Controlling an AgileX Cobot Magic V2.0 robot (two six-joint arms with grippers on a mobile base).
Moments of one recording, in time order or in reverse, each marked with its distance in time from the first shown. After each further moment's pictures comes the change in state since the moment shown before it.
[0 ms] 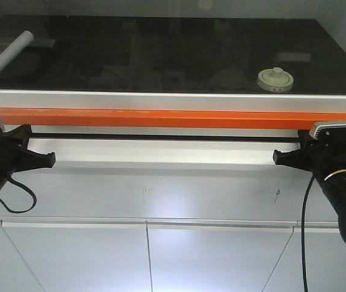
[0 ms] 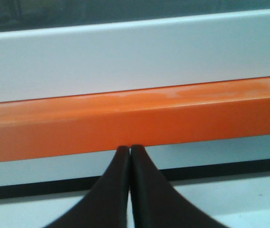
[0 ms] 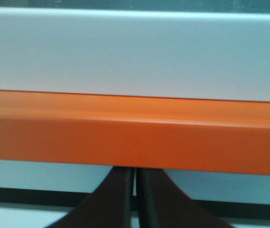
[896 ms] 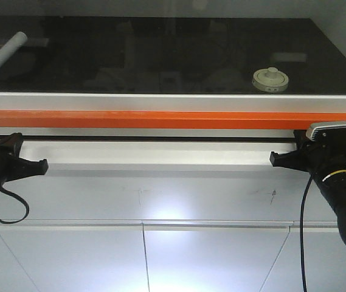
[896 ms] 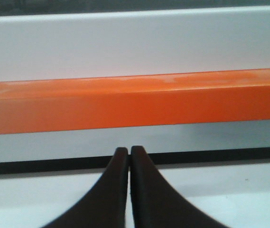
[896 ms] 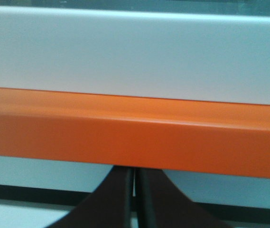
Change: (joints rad) left arm 0.002 -0.068 0.080 -0.026 0.000 -0.026; right arm 0.000 0.000 0.003 -0.030 -0.007 0.001
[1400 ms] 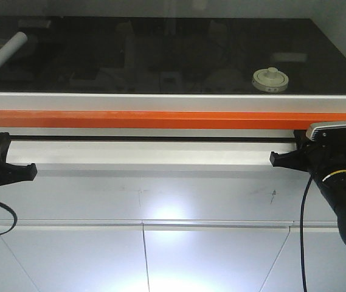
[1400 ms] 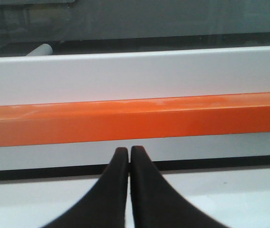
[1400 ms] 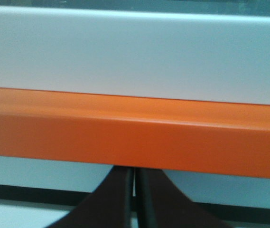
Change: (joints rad) left arm 0.000 -0.157 0.099 0.000 0.000 -0.001; right arm 0.000 0.000 0.000 0.000 0.000 0.000
